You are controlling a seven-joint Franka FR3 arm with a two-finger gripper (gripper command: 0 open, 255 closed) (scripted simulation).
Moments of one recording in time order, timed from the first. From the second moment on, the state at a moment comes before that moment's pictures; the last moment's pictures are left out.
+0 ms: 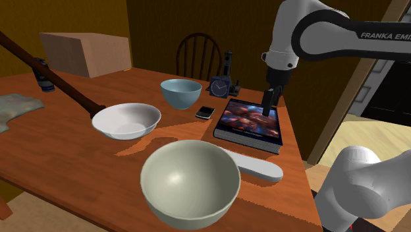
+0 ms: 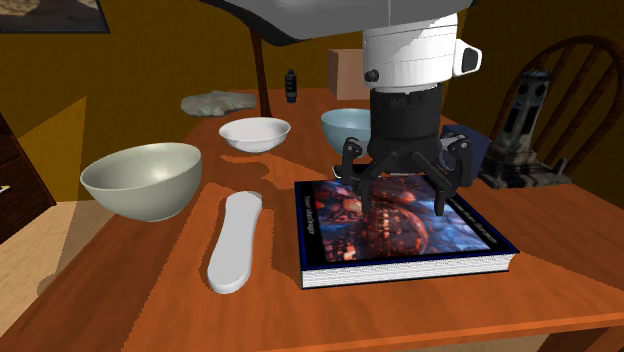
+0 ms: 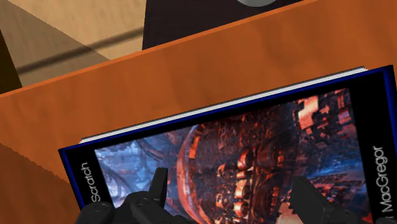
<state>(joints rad) 0.02 -0.80 0.01 -2.39 -0.12 1.57 -0.03</state>
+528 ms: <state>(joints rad) 0.10 -0.80 0.09 -2.42 -0.02 1.60 0.01</state>
